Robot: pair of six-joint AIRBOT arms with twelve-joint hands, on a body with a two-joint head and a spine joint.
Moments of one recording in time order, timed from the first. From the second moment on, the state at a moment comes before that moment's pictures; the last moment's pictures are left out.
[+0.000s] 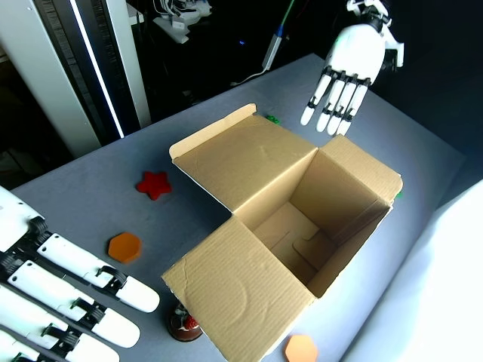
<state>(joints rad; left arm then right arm) 0.35 -0.76 1.41 1.67 -0.96 -0.31 -0.20 -0.52 0.79 0.51 0.29 -1.57</state>
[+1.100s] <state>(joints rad) 0.42 -1.07 1.74 1.57 -0.91 -0.26 -0.20 -0.52 0.79 0.51 0.29 -1.57</state>
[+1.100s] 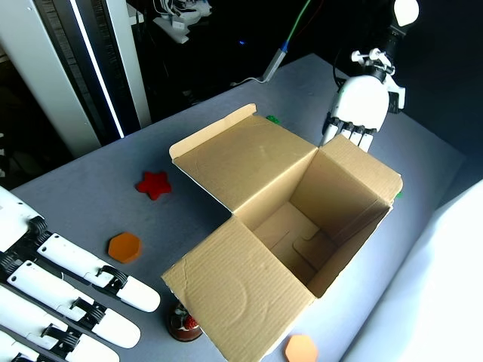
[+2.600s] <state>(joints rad) 0.49 -1.34 2.10 1.54 -0.91 -0.25 -0.20 -0.52 0.79 0.51 0.29 -1.57</state>
